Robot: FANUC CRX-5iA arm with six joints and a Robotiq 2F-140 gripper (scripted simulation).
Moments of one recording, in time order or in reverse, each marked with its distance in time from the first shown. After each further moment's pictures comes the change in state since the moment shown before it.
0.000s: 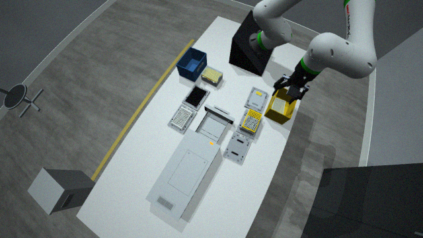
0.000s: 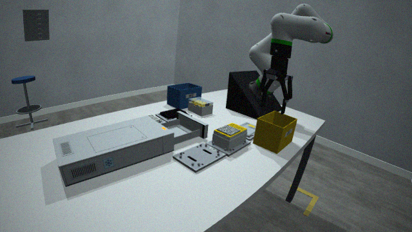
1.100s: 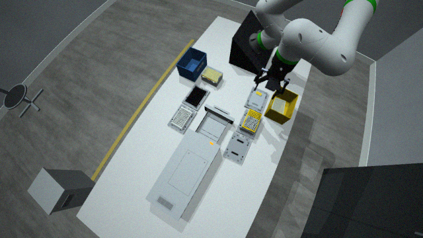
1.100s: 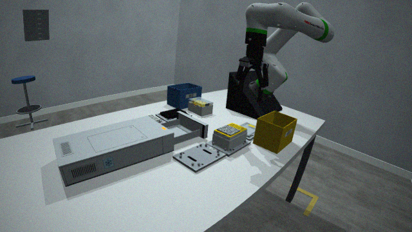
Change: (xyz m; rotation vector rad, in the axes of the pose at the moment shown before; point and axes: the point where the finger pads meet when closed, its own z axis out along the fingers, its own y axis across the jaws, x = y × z) arm 0.042 0.105 -0.031 0.000 0.000 0.000
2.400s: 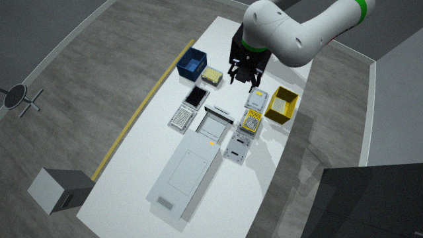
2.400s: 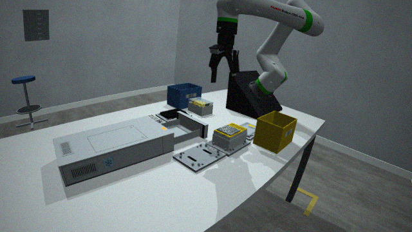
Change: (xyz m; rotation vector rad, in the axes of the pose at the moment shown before) arm 0.050 0.125 -0.037 0.000 0.000 0.000
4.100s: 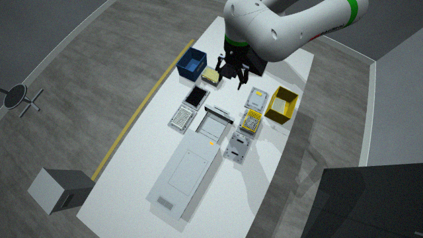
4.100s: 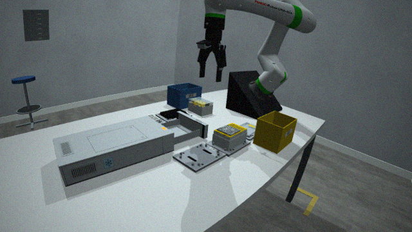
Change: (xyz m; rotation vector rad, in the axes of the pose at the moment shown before) arm 0.023 0.056 -0.016 0.001 -0.001 0.000
